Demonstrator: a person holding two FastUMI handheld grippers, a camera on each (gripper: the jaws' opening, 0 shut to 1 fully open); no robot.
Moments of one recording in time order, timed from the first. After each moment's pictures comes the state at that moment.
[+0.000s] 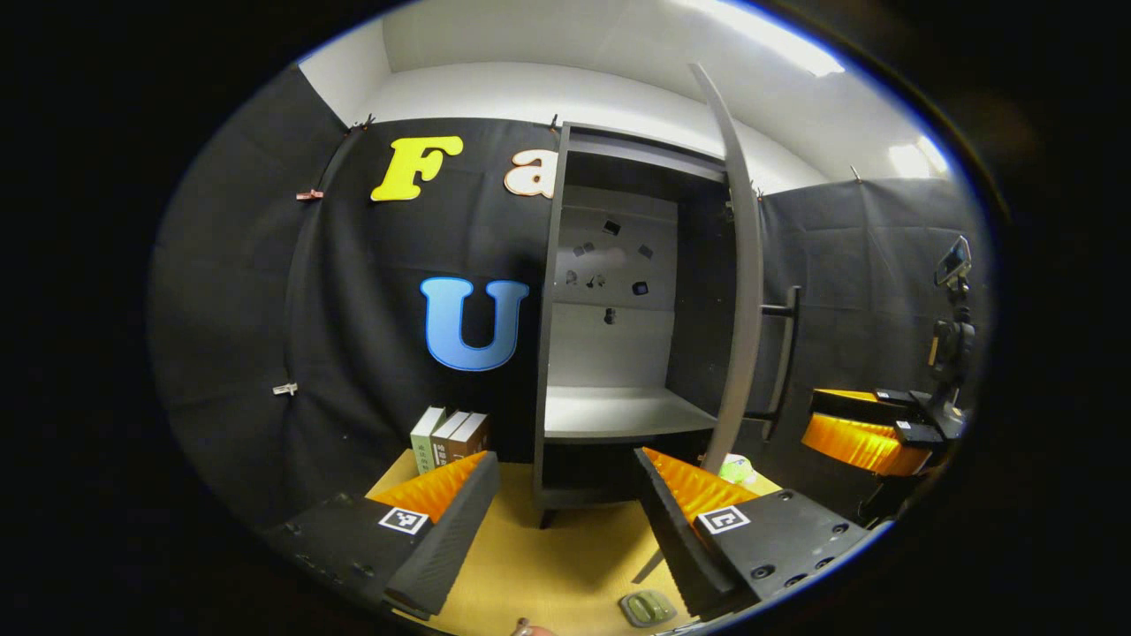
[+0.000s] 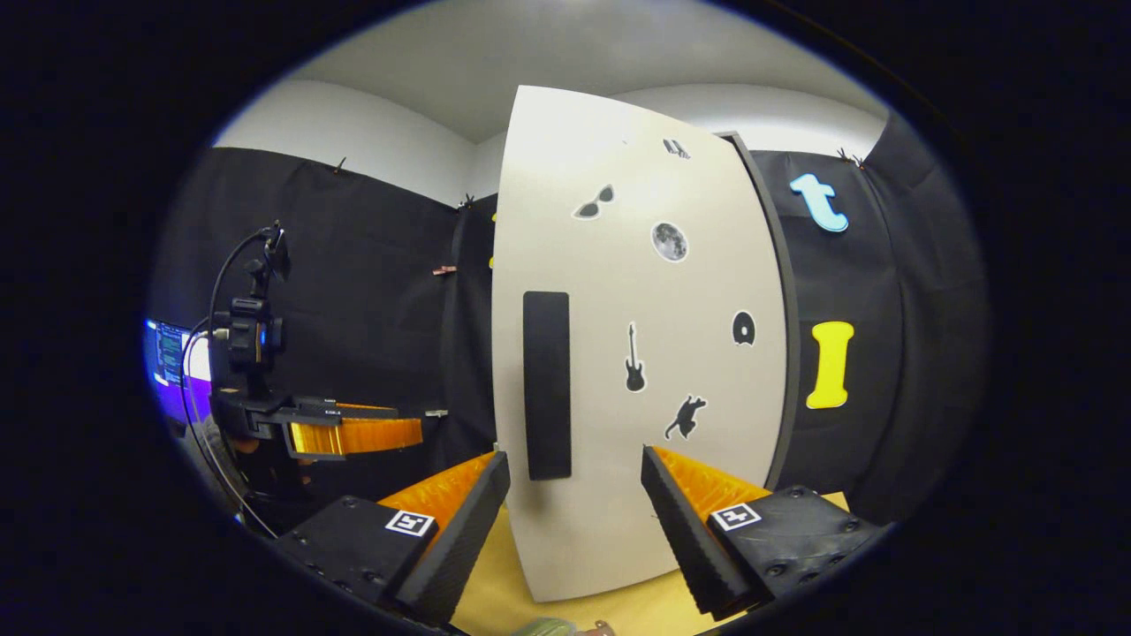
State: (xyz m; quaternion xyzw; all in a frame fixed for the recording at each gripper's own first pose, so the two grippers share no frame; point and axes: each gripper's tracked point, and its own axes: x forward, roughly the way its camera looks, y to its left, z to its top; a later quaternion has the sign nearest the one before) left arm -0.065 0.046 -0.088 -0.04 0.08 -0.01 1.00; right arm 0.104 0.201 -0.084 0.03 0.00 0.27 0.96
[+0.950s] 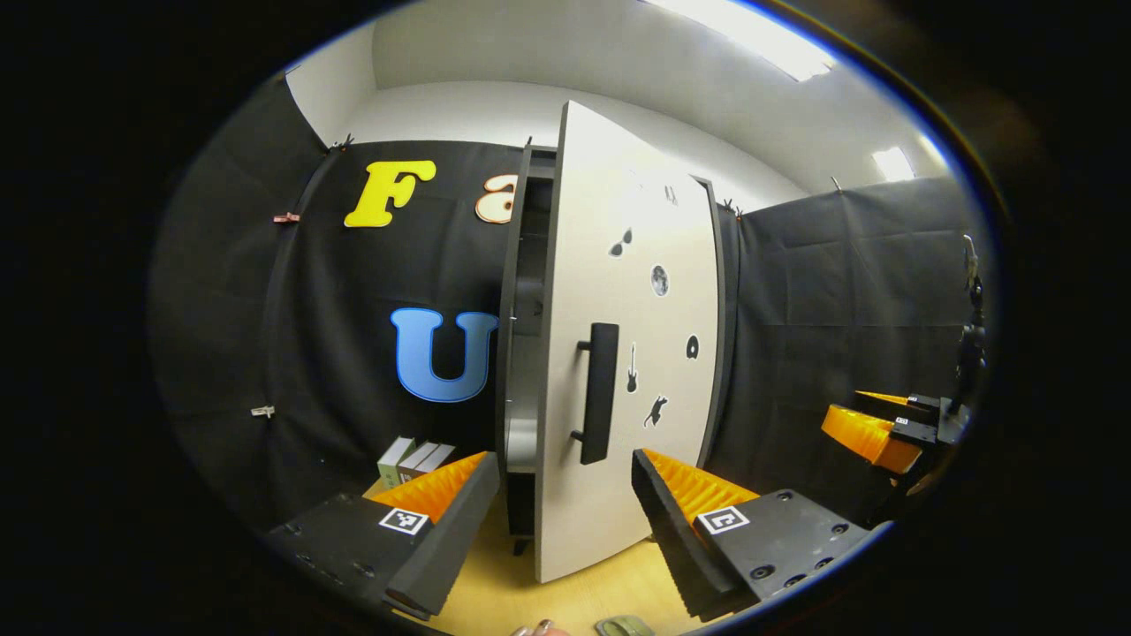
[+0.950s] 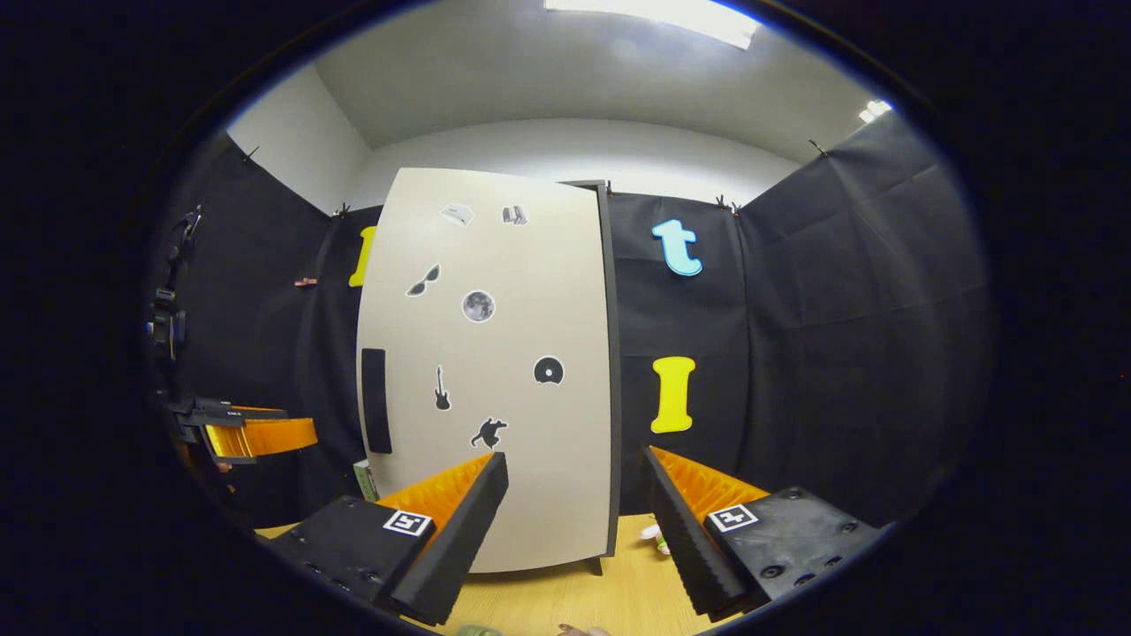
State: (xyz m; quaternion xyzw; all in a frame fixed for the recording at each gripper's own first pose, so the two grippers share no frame) left arm -0.037 -0.008 -0.054 -0.03 0.03 -0.03 1.00; right arm 0.117 0.085 -0.042 0.03 -0.06 0.05 1.00
